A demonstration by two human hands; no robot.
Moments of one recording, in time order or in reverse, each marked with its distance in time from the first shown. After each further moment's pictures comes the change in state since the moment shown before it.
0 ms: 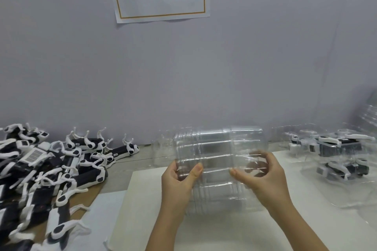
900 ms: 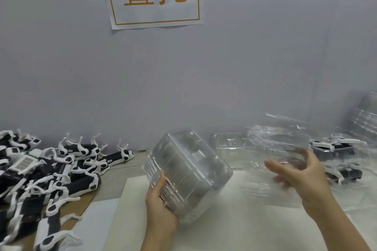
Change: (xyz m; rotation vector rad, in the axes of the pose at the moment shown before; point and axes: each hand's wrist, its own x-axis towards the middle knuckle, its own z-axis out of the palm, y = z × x) left_hand 0.010 -0.026 -0.014 -0.698 0.242 -0.285; right_hand 0.019 -0.026 -0.072 0.053 0.103 0.105
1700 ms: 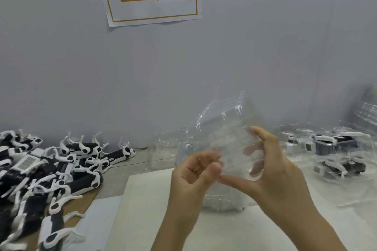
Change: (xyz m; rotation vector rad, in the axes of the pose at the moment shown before) left_hand -0.074 0.023 0.066 0.508 -0.621 0.315; right_hand -0.070 -0.053 0.047 -0.561 -0.136 -0.607
